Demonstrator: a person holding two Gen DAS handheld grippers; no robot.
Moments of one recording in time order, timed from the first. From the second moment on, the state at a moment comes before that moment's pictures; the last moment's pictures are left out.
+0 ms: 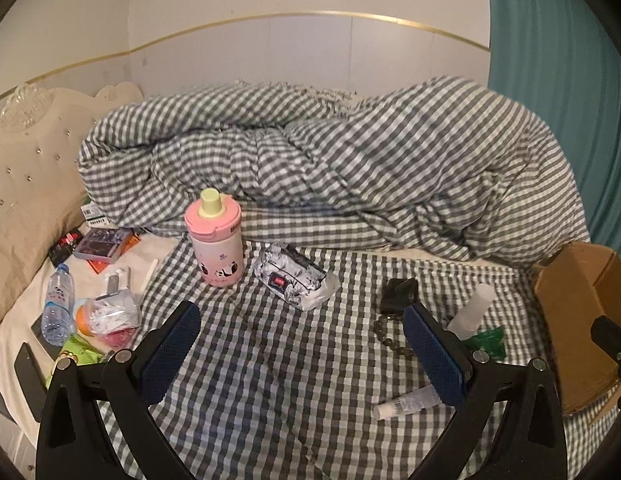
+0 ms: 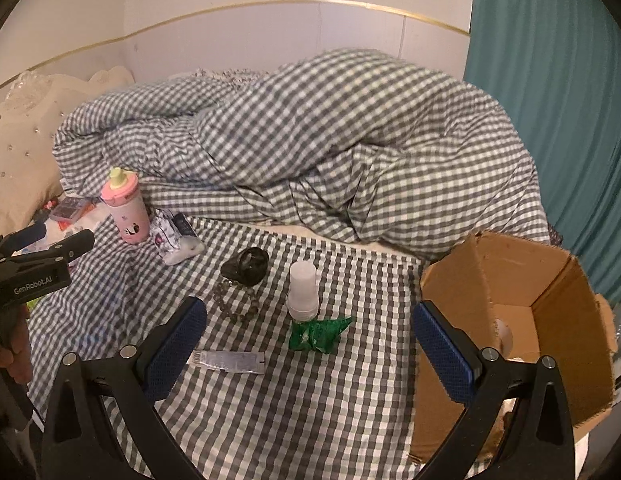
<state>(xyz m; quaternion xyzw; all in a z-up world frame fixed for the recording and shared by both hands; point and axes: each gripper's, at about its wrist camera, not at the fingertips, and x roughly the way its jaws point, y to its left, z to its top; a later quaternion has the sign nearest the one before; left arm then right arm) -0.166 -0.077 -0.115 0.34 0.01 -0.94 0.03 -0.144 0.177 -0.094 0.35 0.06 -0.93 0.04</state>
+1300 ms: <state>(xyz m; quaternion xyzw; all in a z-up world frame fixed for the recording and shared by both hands) -0.362 -0.093 -0.279 0.46 0.02 -0.88 0.09 -0.270 0.183 -0.232 0.45 0.07 -0.89 0.01</state>
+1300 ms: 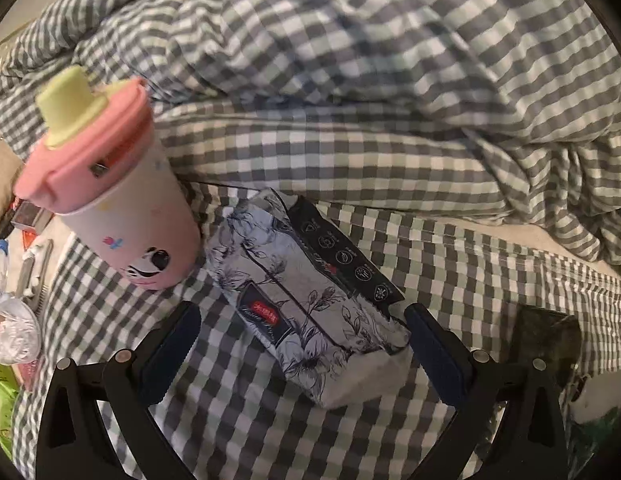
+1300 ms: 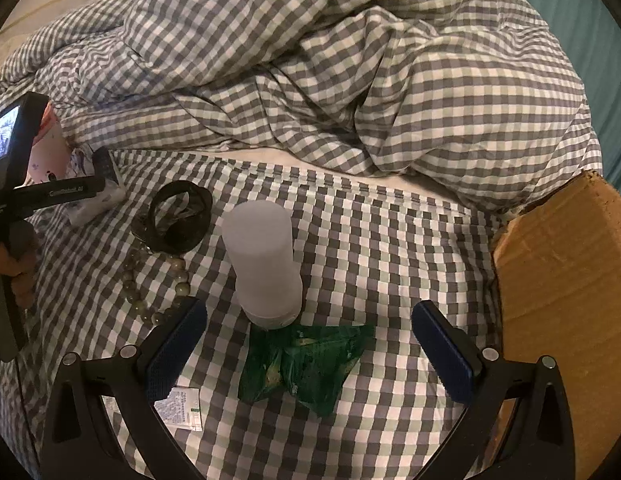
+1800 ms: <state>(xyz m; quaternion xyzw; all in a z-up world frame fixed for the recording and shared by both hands) -0.353 -0.081 -0.289 0.46 0.02 -0.89 0.04 -0.279 0.187 -0.254 0.48 0.06 -0.88 0.01</state>
